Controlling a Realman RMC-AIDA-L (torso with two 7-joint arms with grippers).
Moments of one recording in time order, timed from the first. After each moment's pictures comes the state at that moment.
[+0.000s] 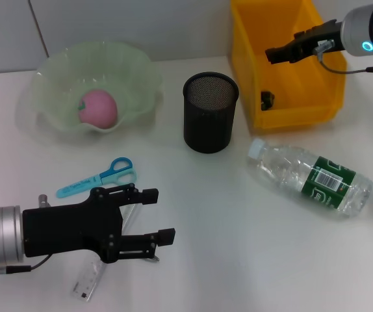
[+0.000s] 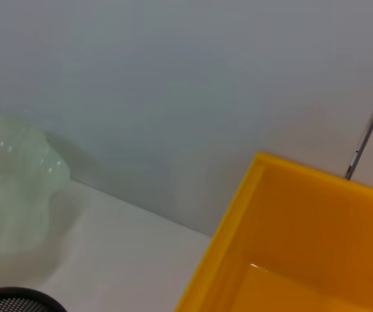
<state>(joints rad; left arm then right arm) -0.39 -2.05 1.25 0.66 1.58 1.53 -1.30 0.73 2.07 -1.03 -0.99 -2.55 -0.89 2.33</state>
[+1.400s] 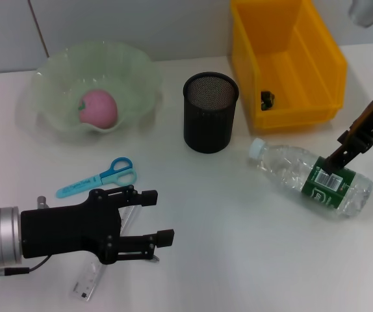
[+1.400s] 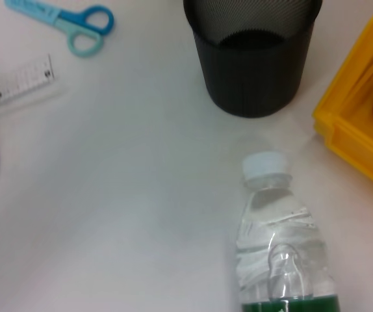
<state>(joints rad) -0.39 -2.04 1.25 0.66 1.58 1.54 -1.32 0.83 1.98 -0.93 -1.13 -2.76 -1.84 2.27</state>
